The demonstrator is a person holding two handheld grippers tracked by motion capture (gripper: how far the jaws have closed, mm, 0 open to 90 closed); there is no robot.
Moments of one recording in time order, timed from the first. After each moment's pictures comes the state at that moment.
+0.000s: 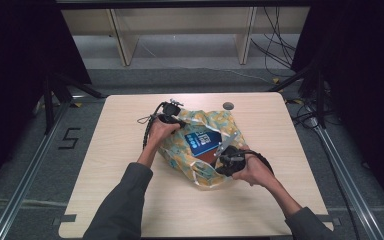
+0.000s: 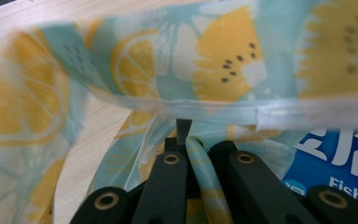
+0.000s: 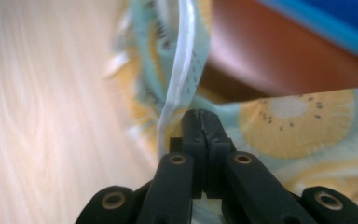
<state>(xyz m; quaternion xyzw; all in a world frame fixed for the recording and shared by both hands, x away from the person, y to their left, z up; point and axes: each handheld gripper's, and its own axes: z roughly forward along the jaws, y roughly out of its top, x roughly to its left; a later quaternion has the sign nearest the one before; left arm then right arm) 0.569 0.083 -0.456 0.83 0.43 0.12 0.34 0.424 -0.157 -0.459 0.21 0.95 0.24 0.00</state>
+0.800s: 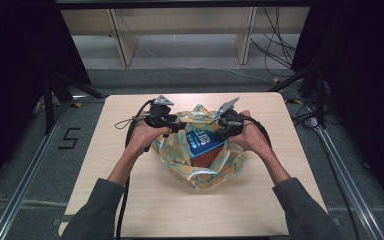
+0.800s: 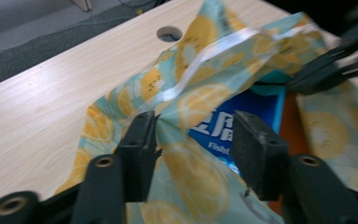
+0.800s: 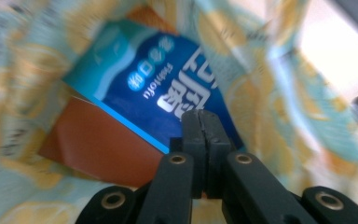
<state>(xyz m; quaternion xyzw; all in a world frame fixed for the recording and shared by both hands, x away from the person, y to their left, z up) 0.488 0.110 -0.379 0.82 0.36 0.14 0.43 0.498 -0.150 -0.397 0.25 0.92 0.27 0.12</state>
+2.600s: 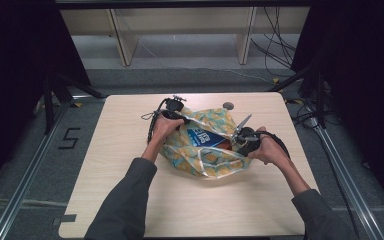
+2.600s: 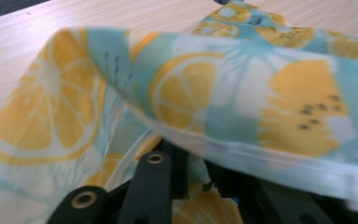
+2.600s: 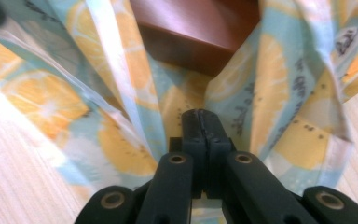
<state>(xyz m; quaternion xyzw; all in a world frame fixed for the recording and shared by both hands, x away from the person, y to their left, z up) 0.576 0.070 -0.448 0.82 0.44 0.11 0.36 0.483 -0.207 -0.443 0.27 0.95 0.16 0.06</state>
